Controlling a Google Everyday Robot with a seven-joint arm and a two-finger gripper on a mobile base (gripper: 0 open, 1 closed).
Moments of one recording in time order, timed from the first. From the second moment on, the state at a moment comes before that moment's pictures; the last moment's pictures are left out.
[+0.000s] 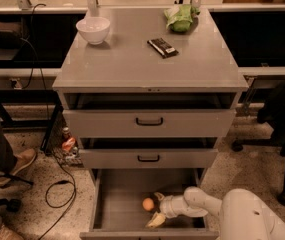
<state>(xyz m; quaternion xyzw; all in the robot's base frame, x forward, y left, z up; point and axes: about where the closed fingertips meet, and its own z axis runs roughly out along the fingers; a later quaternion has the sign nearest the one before) 0.527 -0.050 0.116 -0.50 0.75 0.33 0.28</state>
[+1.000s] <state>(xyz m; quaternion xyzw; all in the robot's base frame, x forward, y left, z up) 0.505 -0.017 0.134 -0.53 0.70 0.39 0.28</state>
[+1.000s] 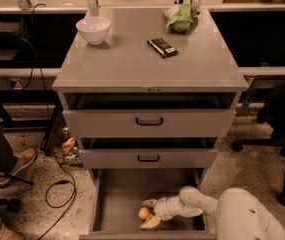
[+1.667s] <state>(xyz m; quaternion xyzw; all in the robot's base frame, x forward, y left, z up) 0.505 -0.013 0.130 -0.53 0.70 0.41 0.27</state>
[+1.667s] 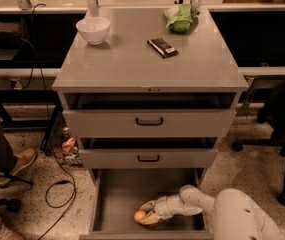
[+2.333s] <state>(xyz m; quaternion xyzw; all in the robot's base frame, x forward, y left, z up) 0.508 -0.039 0.173 -0.50 0.68 0.43 0.32</state>
